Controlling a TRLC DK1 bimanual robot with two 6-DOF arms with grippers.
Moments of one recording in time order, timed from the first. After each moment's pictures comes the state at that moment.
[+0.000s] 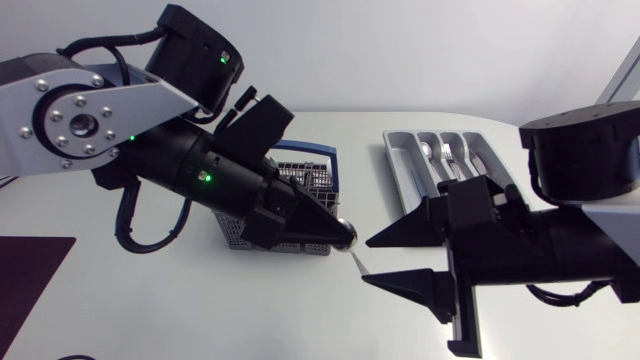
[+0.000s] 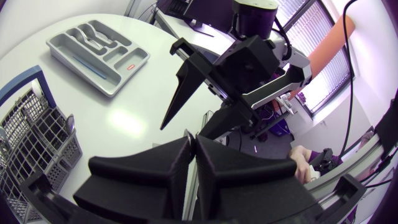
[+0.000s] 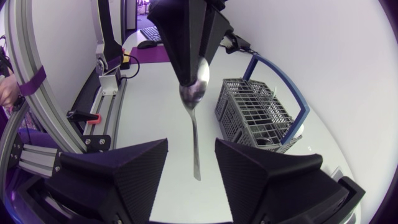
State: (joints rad) left arm -0.66 1.43 1.15 -0.61 0.88 0.11; right arm 0.58 0.95 0.68 -0.43 -0.58 -0.54
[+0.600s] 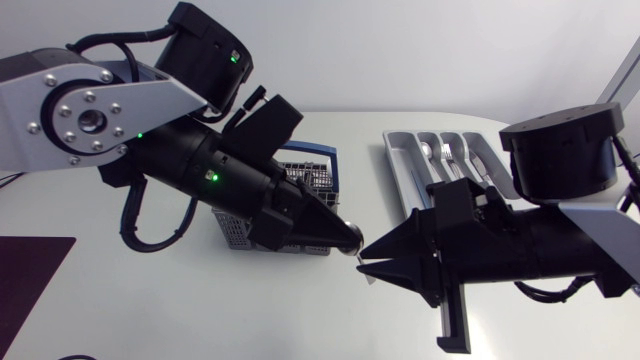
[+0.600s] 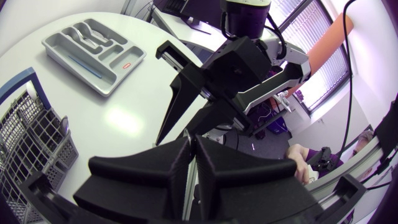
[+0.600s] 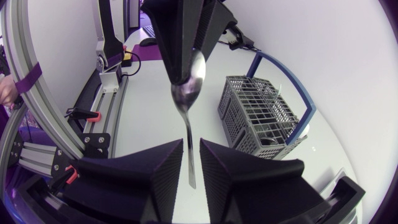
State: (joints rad) left arm -0.68 1.44 1.18 -0.63 0.88 0.11; right arm 0.58 1.00 0.68 -0.40 -0.59 -0.55
